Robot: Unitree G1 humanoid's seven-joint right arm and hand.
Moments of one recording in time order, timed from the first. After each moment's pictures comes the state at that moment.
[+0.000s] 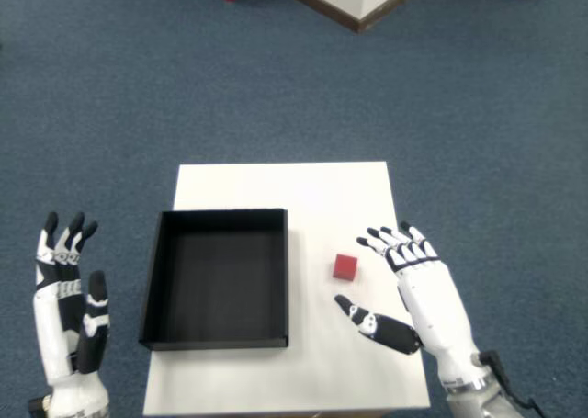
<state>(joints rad) -0.13 -0.36 0.25 0.73 -1.03 -0.76 -0.84</state>
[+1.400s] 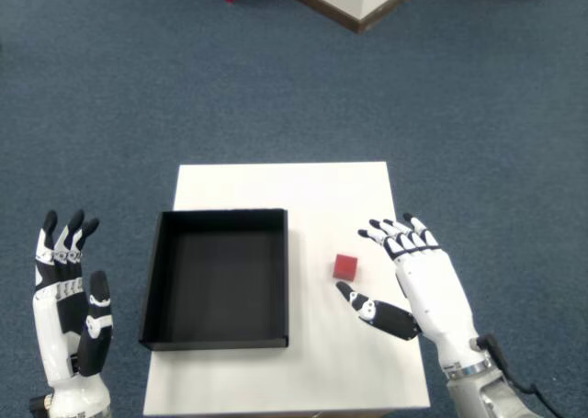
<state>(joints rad) -0.11 -0.35 0.22 0.60 -1.01 -0.63 -0.68</state>
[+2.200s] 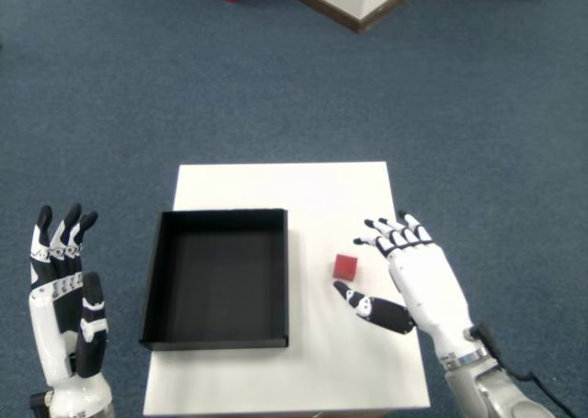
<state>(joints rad) -0.17 -0.36 0.25 0.66 -1.08 -0.58 -0.67</state>
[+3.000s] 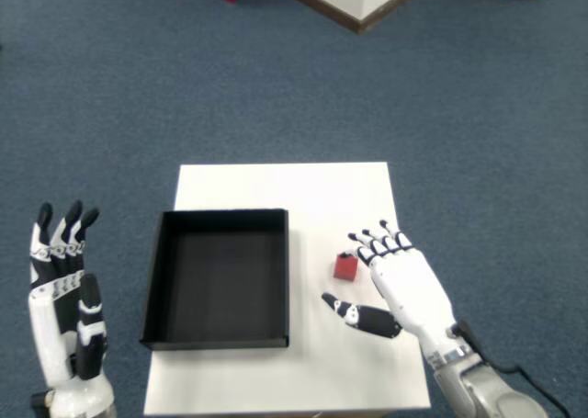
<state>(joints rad) -0.24 -0.34 0.30 0.78 -1.15 -0.56 -0.67</state>
